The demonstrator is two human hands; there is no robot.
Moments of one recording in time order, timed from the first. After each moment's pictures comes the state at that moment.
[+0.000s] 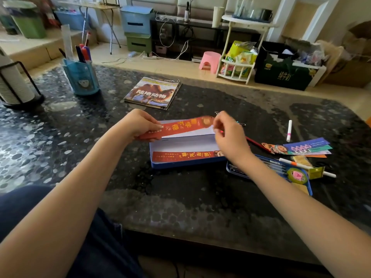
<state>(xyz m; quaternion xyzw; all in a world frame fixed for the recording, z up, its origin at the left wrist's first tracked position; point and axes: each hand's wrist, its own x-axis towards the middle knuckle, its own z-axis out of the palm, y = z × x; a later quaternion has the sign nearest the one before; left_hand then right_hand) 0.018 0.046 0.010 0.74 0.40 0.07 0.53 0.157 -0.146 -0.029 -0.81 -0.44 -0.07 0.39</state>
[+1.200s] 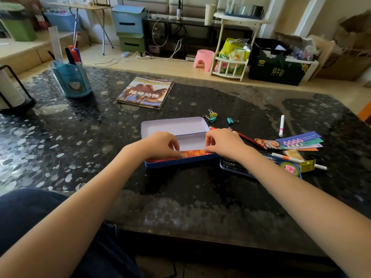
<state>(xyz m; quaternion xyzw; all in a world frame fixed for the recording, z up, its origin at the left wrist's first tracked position) 0.035 0.003 -0.022 0.96 0.17 -0.10 0.22 0.169 -0.151 -0.027 -0.89 -0.44 0.08 0.06</state>
